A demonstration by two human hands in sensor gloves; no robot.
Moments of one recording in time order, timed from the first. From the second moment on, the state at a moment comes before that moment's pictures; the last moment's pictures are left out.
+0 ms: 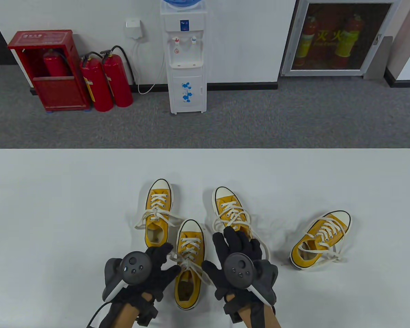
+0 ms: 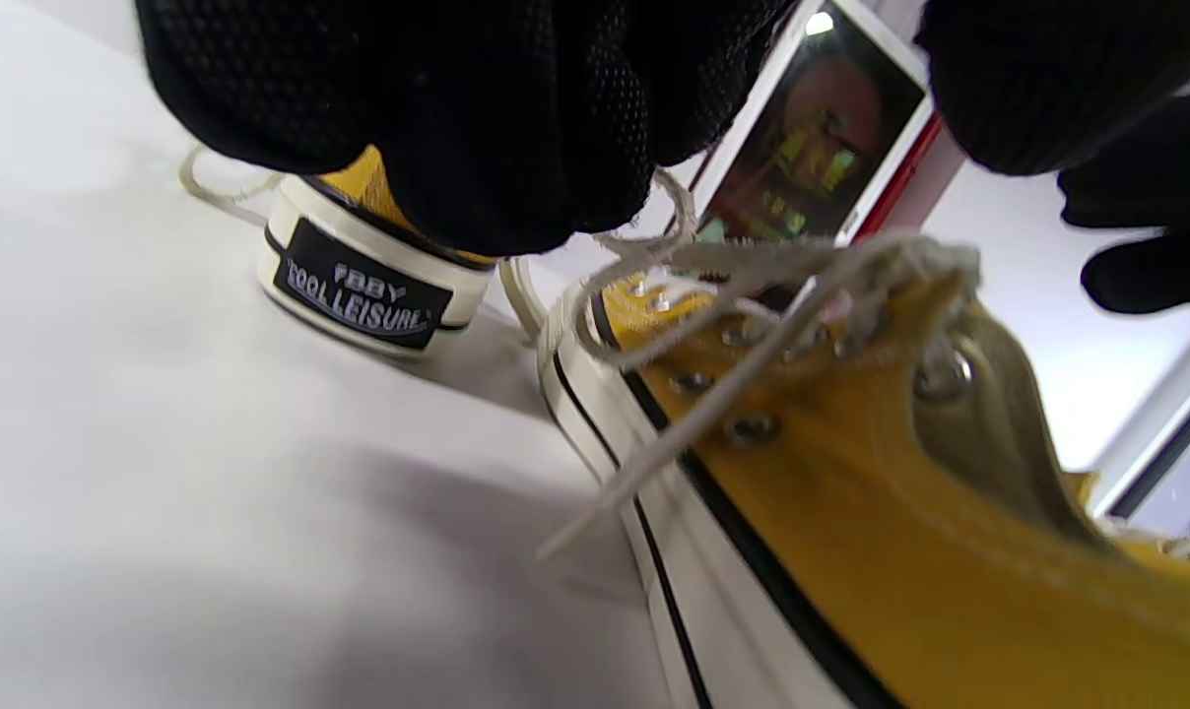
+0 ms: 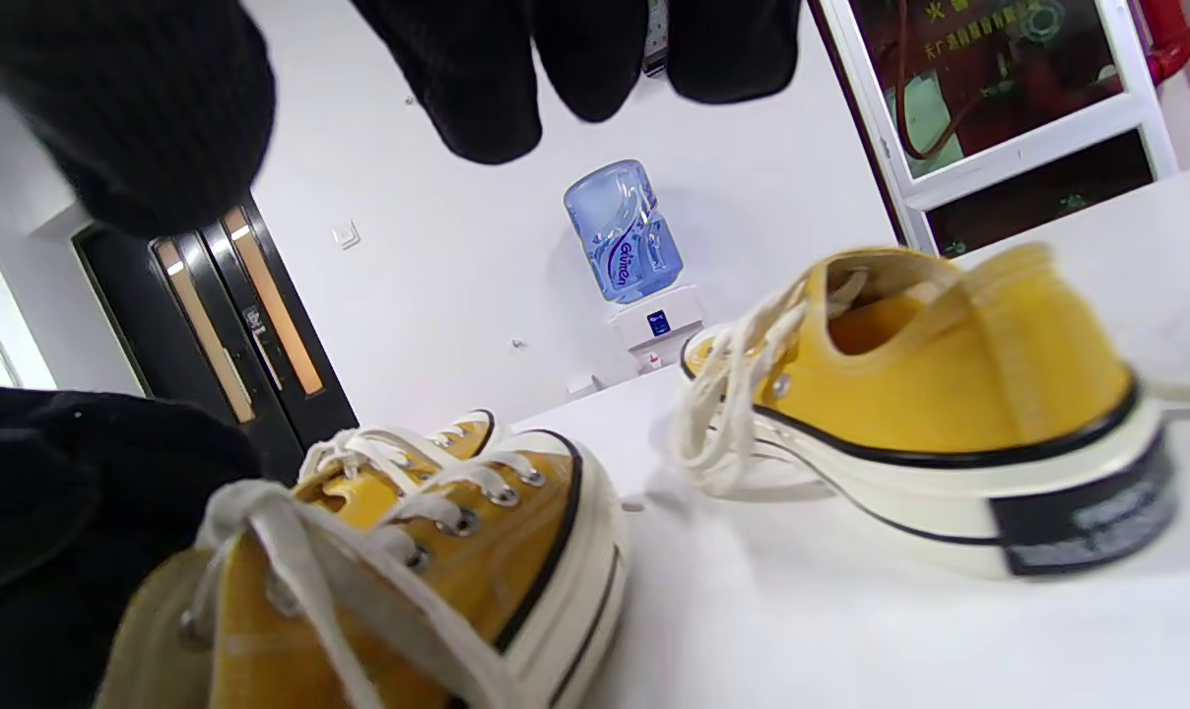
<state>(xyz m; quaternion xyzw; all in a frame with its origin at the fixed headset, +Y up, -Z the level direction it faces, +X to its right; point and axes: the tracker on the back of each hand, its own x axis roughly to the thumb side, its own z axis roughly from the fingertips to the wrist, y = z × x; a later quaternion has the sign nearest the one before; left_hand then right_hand) -0.194 -0.735 -0.267 -0.04 -0.12 0.24 0.96 0.071 -0.690 -0.249 0.08 -0.08 0.97 0.21</state>
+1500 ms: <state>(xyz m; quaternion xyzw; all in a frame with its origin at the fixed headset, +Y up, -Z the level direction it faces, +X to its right) -0.173 -0.769 -0.272 -0.16 -0.08 0.21 0.96 0.100 -0.724 -0.243 0.07 -0.05 0.98 0.18</state>
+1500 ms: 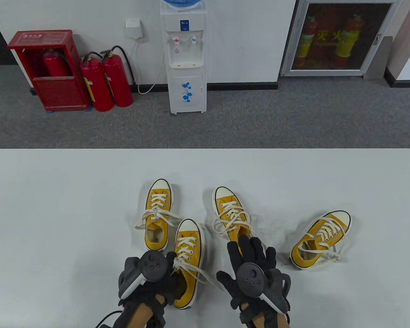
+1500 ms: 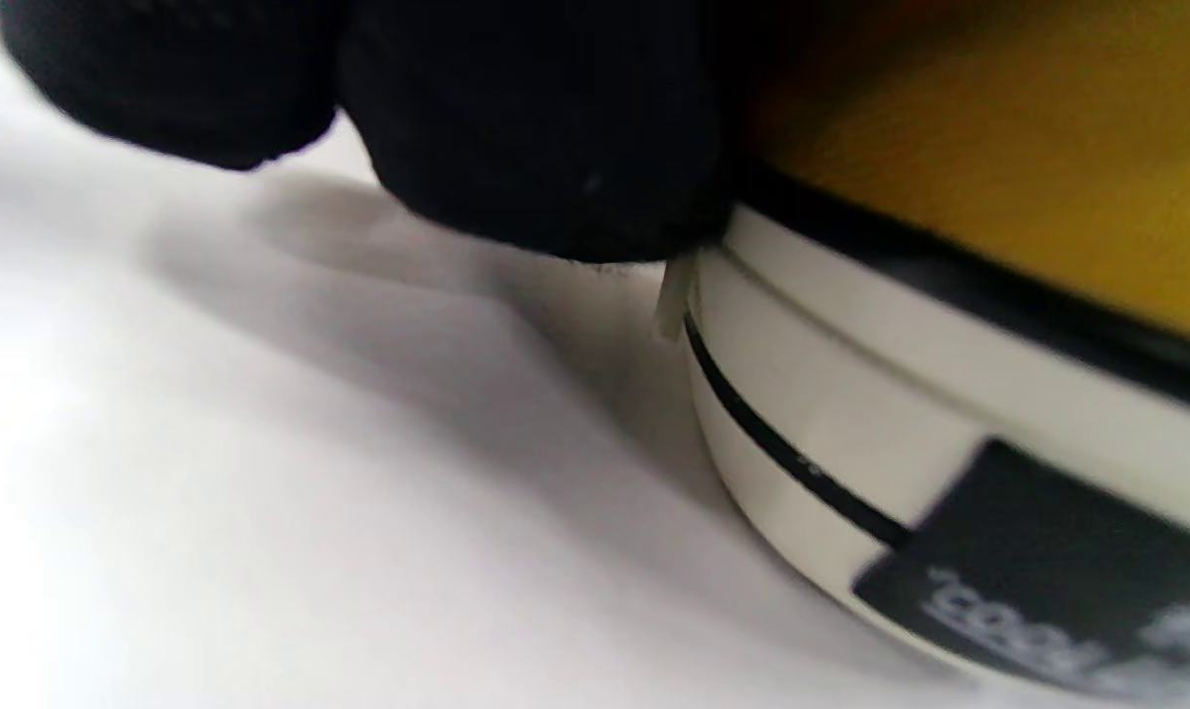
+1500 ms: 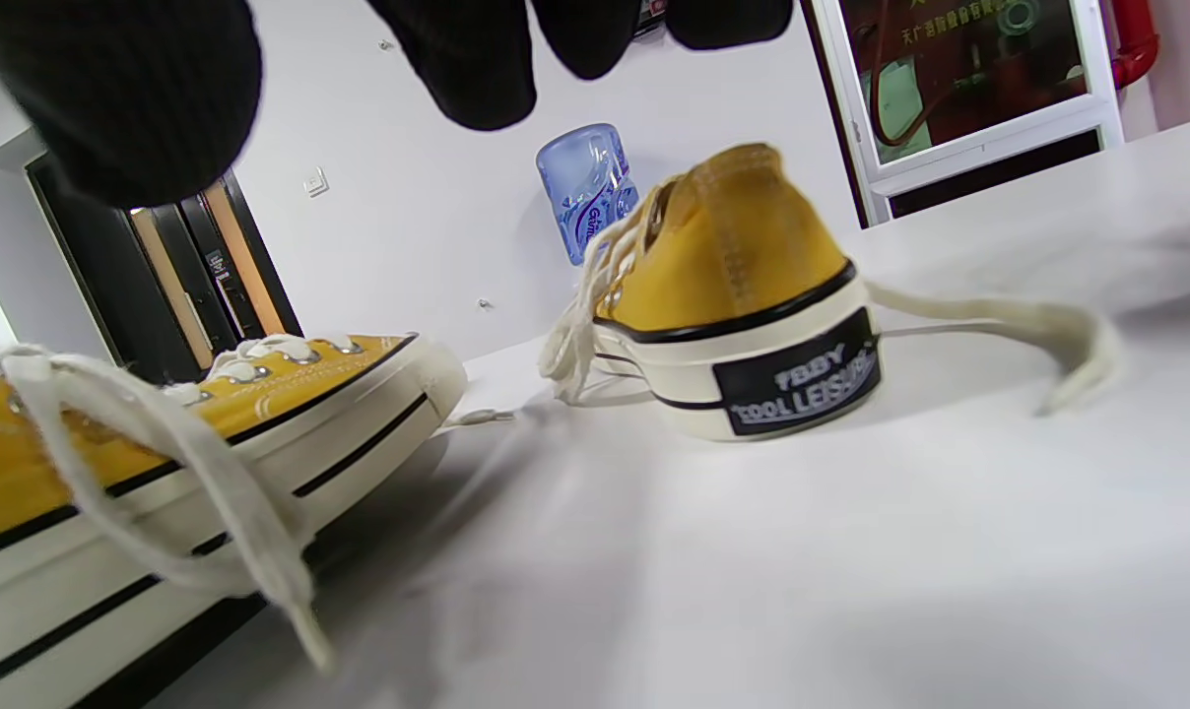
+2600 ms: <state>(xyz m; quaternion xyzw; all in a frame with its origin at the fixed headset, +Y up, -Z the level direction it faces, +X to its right) -0.278 -0.661 -0.288 0.04 -0.02 0.19 0.98 0.102 -0.723 -0.244 0.07 -0.06 0.98 0.19</state>
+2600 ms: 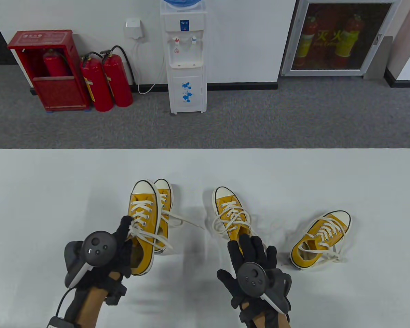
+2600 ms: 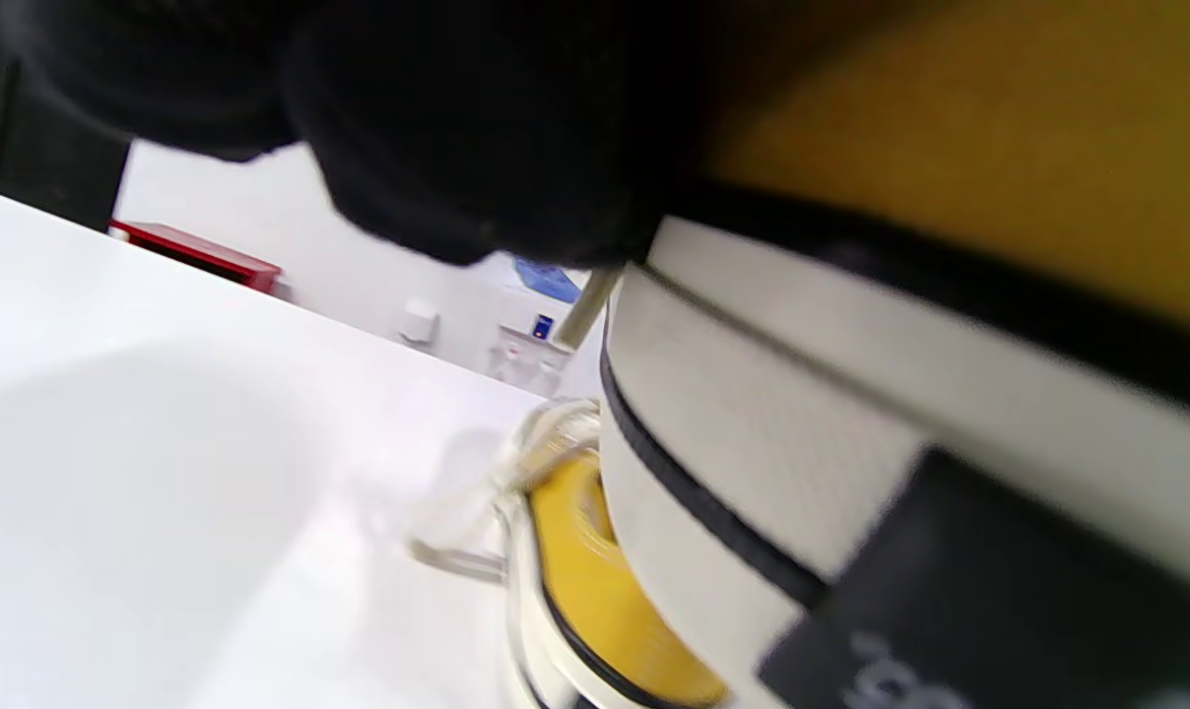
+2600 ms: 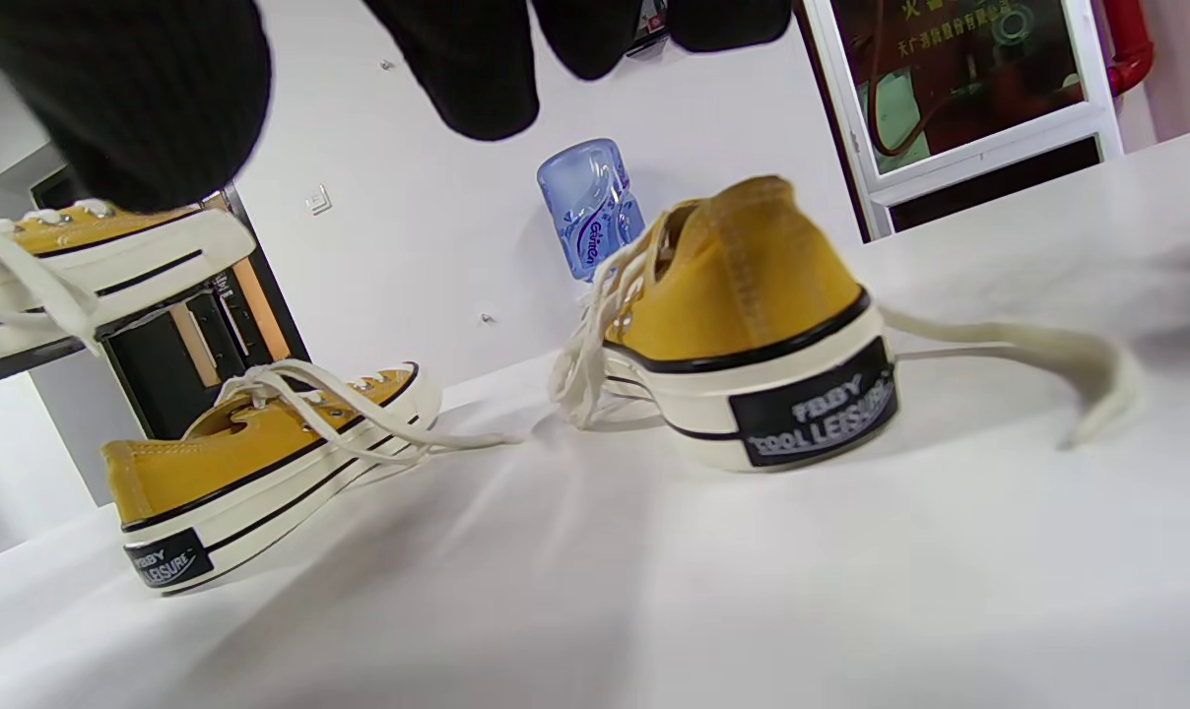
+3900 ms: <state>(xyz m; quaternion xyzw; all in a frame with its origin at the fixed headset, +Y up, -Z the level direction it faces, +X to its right) -0.333 -0.751 -0.374 0.00 0.10 0.21 0.97 0.098 -0.726 -0.245 0.08 -0.05 0.98 0.19</state>
